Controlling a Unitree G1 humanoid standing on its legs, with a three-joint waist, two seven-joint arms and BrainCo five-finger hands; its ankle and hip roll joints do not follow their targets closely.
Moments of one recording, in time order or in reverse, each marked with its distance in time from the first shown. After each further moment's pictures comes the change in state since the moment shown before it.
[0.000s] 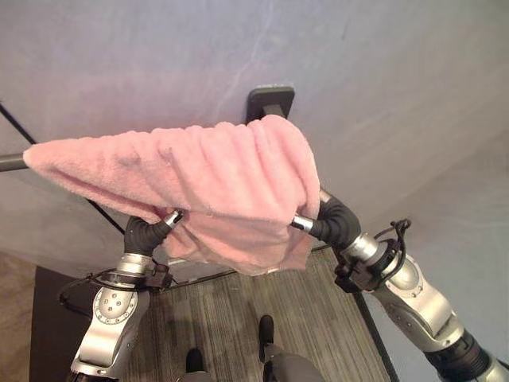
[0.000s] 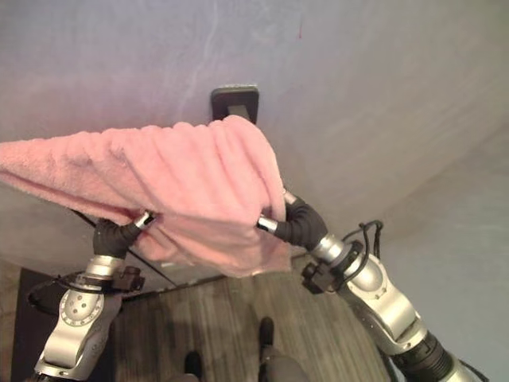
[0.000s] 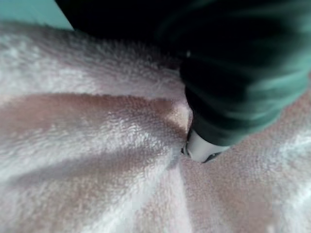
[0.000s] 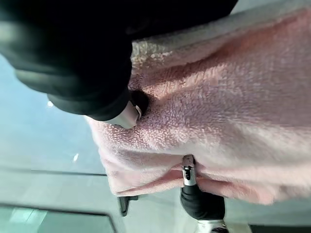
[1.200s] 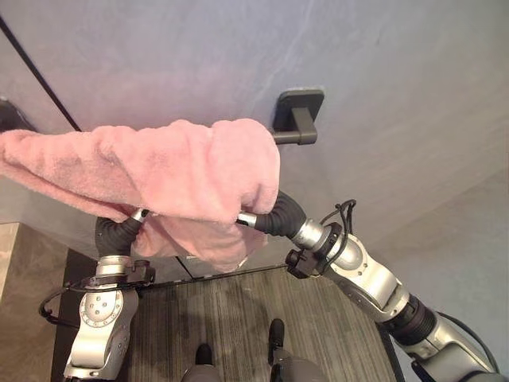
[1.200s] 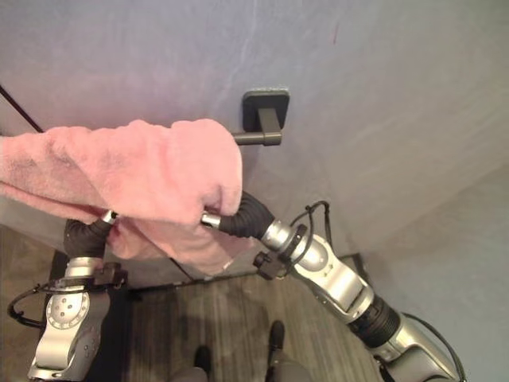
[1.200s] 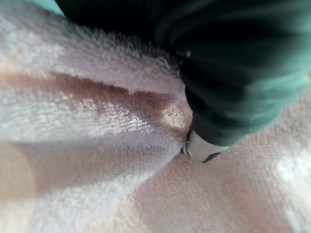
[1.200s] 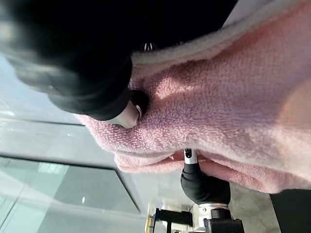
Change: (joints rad) left arm 0.023 -0.033 0.060 0.047 -0.058 -0.017 0.088; right arm -0.211 0.159 0.244 0.162 -0.113 0.021 -0.060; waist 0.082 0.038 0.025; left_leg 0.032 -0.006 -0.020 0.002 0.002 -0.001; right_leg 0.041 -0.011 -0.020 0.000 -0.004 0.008
